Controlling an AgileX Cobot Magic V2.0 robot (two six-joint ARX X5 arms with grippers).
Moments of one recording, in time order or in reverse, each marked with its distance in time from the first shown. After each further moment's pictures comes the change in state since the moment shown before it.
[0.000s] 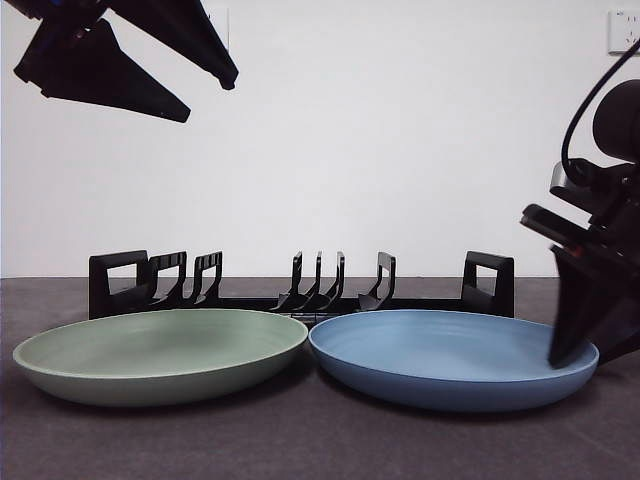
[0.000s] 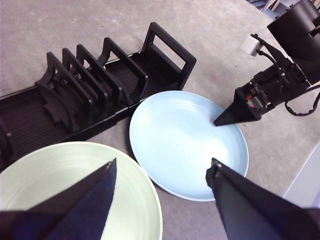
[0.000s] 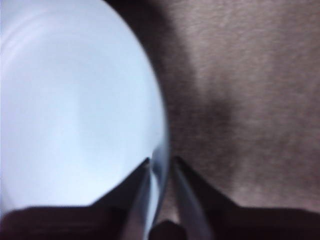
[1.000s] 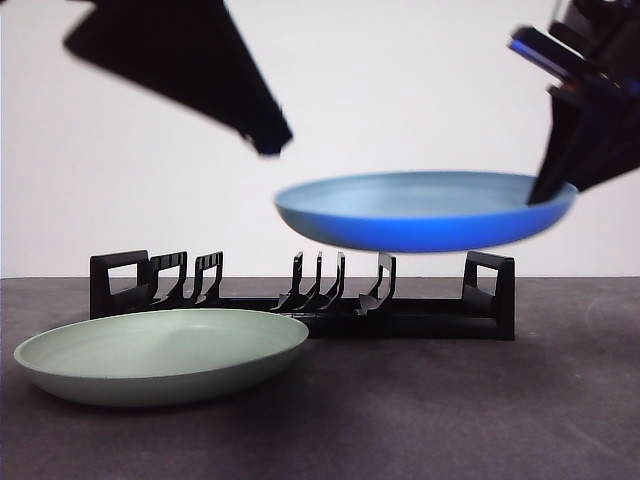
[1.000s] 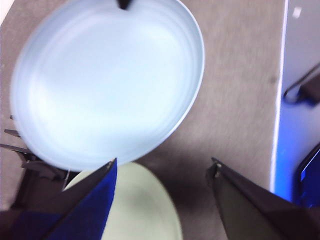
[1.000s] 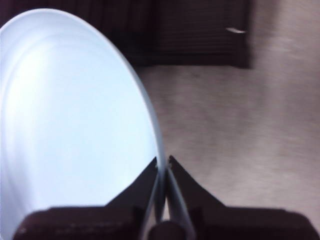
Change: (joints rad) left arm -0.497 0.062 0.000 -0.101 -0.457 0.634; right arm 0.125 -0.320 0.158 -0.248 0.041 0.109
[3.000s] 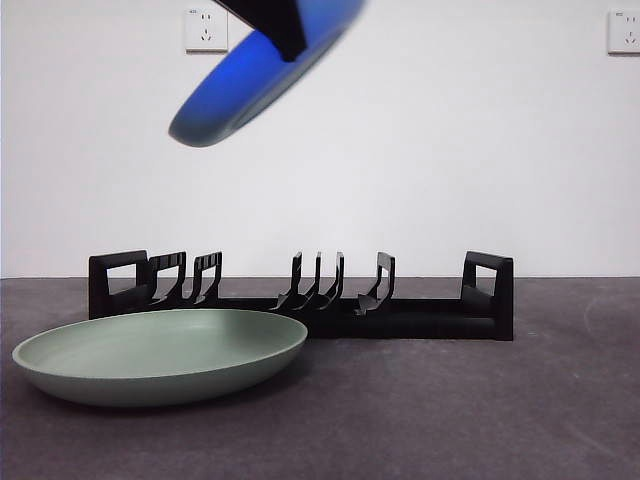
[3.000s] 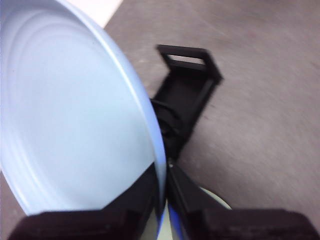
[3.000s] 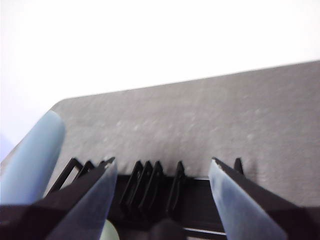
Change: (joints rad) left arm 0.076 0.116 0.229 0.037 -0.208 -0.143; right arm 0.064 -0.357 0.053 0.297 0.291 0.033
